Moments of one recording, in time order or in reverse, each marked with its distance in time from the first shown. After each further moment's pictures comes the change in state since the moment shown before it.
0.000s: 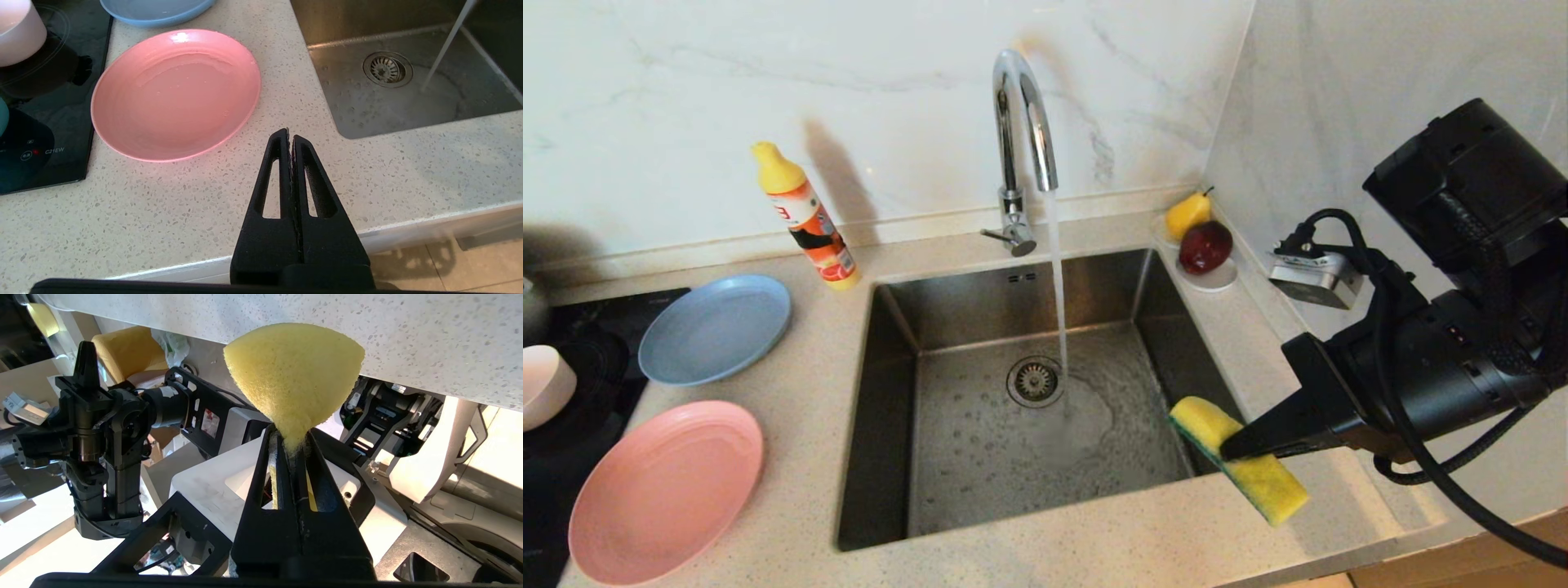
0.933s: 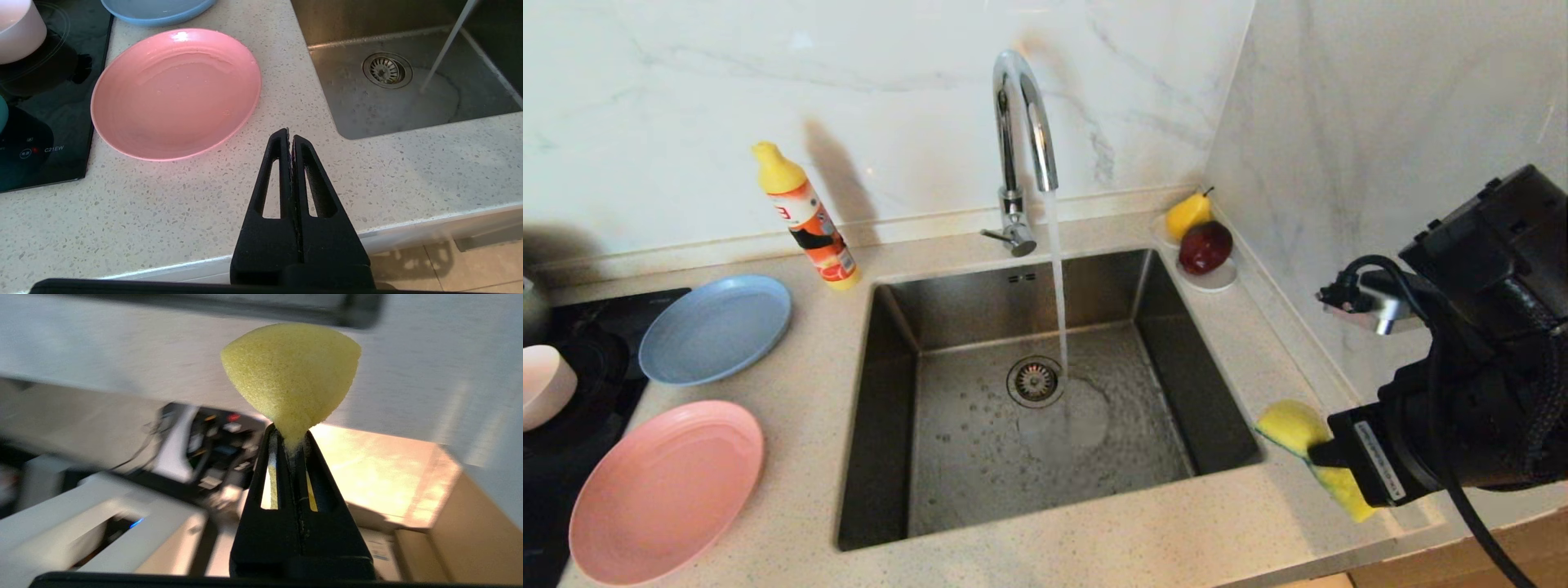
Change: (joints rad) left arm 0.000 0.000 0.002 0.004 0.002 -0.004; right arm 0.070 -0.108 0.217 -0.067 -0.610 -0.189
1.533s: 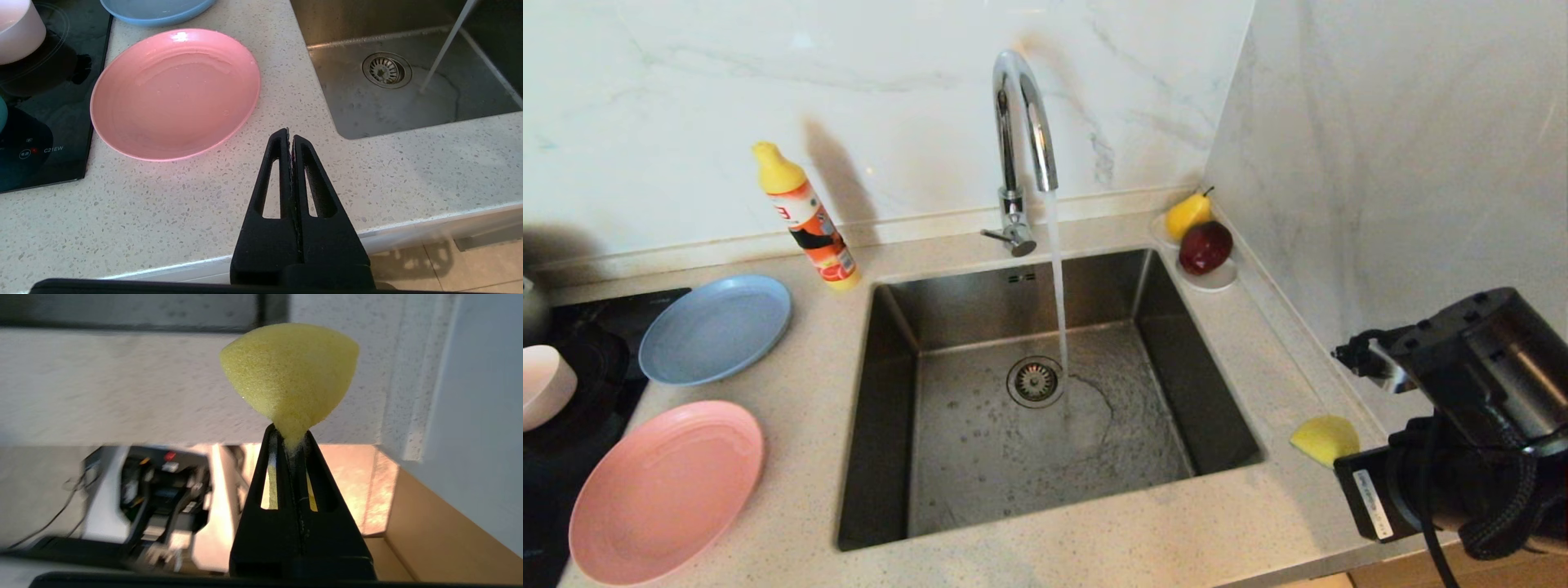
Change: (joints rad) left arm 0.000 0.000 0.000 0.000 0.000 0.000; right arm 0.001 -0.054 0.339 -0.310 -0.264 0.000
